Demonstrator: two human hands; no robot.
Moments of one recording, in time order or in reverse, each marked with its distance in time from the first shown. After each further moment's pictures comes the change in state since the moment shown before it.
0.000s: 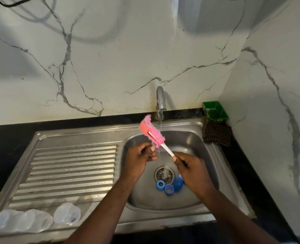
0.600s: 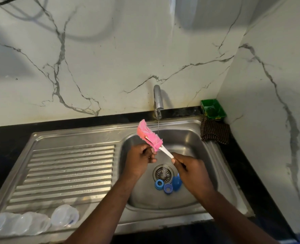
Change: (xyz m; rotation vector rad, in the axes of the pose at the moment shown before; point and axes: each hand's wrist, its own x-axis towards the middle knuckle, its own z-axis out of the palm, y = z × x) left_hand 0.005 -0.005 0.008 0.209 -0.065 -0.039; right_hand -0.005 0.010 -0.001 -0.123 0.004 -0.102
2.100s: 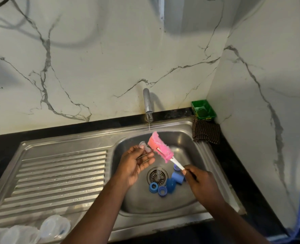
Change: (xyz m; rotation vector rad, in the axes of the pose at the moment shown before) left_hand 0.007 0.011 0.009 -0.687 0.005 -0.425; right_hand -0.031 0.049 -0.016 0.082 0.057 0.217
